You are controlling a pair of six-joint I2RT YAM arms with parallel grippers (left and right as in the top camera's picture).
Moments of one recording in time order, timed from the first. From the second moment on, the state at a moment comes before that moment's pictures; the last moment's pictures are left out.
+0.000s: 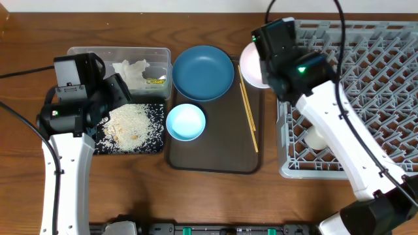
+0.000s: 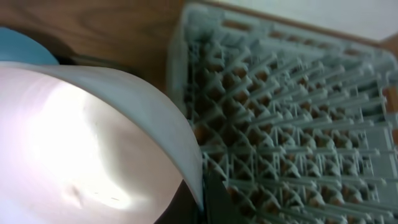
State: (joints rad) left arm 0.12 1.28 1.26 -0.89 0.07 -0.33; right arm 0.51 1.70 1.70 -0.98 0.55 0.24
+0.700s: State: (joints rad) left arm 0.12 1.28 1.26 -0.89 0.07 -0.33; right arm 0.46 1.85 1.70 -0.88 1.16 0.22
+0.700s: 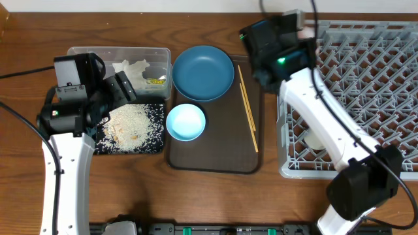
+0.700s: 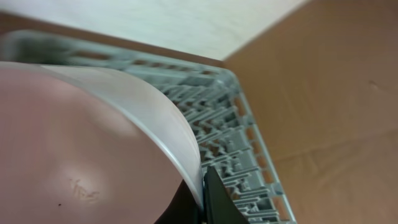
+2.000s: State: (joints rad) left arm 0.12 1.28 1.26 -0.89 0.07 -0.33; right arm 0.27 2.20 1.70 -0.02 1.29 -0.68
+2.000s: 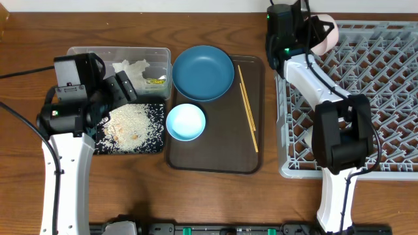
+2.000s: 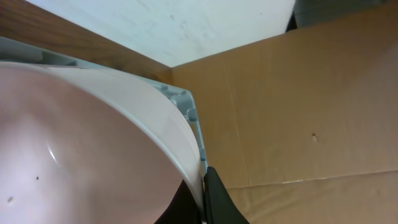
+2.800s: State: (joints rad) left arm 0.12 1.28 1.26 -0.89 0.07 -0.33; right arm 0.33 2.20 1.70 -0.13 1.22 -0.69
